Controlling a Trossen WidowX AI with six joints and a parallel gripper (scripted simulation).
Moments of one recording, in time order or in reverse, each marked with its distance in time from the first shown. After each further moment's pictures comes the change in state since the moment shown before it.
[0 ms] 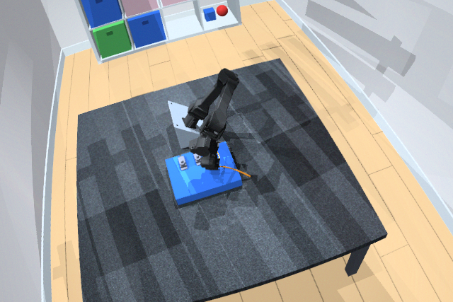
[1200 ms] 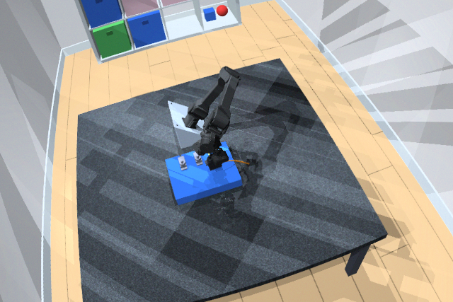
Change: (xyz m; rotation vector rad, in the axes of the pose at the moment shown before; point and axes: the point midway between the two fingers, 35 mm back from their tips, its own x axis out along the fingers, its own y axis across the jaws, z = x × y) arm -0.003 -0.011 -0.013 -0.483 -0.006 0.007
